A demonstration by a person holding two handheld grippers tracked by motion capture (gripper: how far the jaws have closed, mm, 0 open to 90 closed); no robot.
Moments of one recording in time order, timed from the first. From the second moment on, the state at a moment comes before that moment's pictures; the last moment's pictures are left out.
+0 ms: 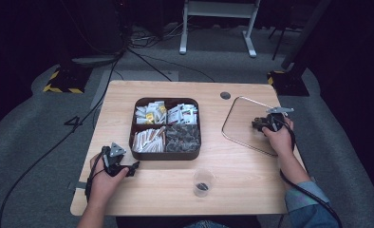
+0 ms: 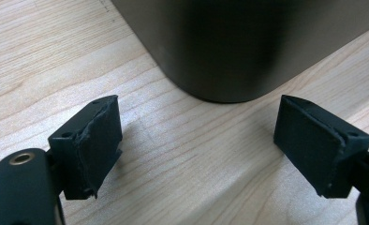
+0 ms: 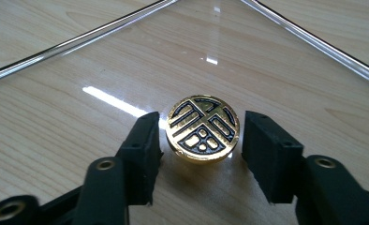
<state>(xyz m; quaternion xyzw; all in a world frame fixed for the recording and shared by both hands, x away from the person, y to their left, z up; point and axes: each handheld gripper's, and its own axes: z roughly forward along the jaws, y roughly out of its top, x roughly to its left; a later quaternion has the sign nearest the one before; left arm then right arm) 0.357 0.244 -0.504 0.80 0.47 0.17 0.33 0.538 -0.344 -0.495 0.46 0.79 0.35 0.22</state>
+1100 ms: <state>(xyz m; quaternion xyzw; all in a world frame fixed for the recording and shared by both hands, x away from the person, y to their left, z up) 0.359 0.244 -0.504 0.80 0.47 0.17 0.33 0.508 -0.338 -0.449 0.41 0.77 0.44 0.22</state>
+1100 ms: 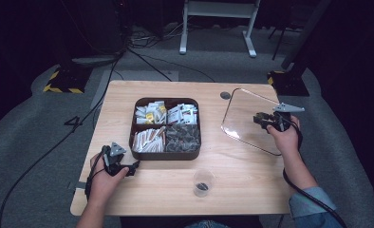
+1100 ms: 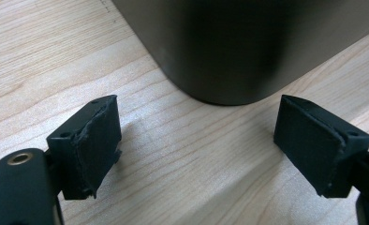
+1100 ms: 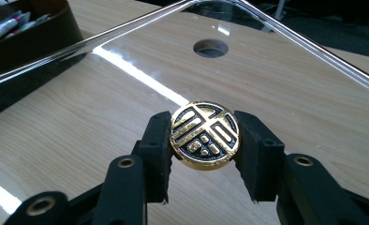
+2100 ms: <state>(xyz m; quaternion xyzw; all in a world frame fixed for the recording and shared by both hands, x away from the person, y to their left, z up) 0.360 0.243 -0.504 0.80 0.47 0.17 0.33 0.499 -0.241 -0.378 0.34 0.81 0.44 0.16</state>
